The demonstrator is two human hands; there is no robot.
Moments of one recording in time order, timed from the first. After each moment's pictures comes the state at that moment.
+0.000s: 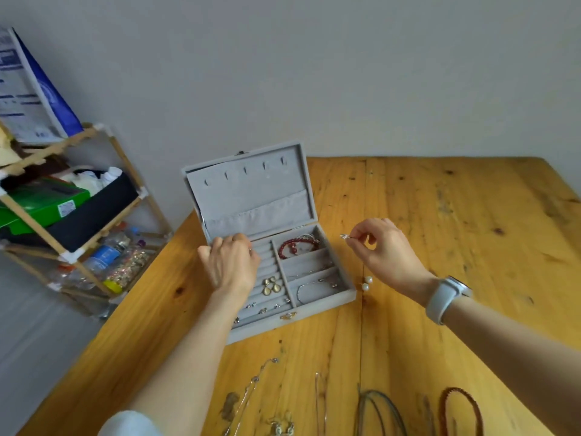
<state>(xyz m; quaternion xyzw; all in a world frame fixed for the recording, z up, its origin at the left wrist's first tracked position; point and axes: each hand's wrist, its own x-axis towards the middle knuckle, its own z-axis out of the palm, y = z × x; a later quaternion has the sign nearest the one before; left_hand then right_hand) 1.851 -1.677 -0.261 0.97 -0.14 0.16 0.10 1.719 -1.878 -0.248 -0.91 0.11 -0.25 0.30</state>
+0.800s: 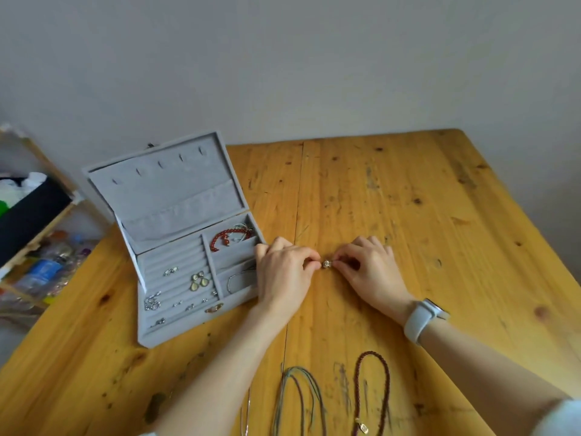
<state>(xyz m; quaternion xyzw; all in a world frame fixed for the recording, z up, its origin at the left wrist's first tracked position) 1.729 -1.791 -0.277 0.86 -0.42 0.14 0.25 1.638 -1.920 -0.299 -0.93 0.19 -0.22 0.21</state>
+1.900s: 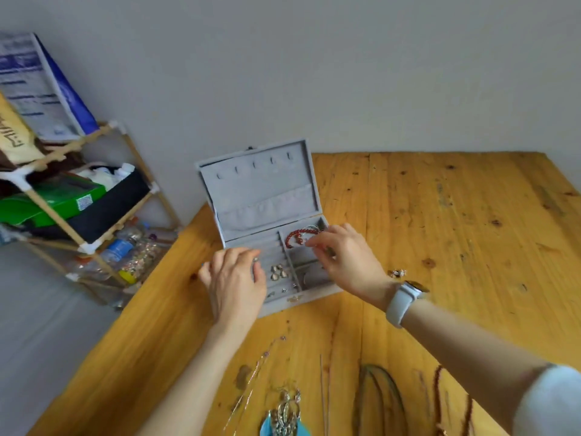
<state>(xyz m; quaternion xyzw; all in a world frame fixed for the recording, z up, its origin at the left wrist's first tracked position) 1.792 -1.638 -0.272 0.91 -0.21 0.25 0.24 1.721 -1.815 -0.241 -0.94 0.04 -0.22 0.25</state>
